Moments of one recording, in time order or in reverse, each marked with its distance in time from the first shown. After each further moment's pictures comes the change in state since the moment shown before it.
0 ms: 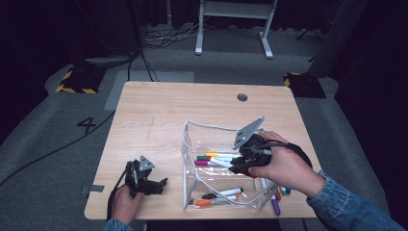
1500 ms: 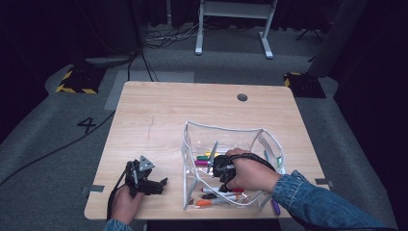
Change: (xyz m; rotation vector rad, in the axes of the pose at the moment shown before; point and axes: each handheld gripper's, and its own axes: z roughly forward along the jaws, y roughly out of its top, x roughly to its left) left arm 0.000 0.000 0.000 0.000 -0.002 -0.003; right arm -0.009 0.002 0.111 0.343 0.087 -0.140
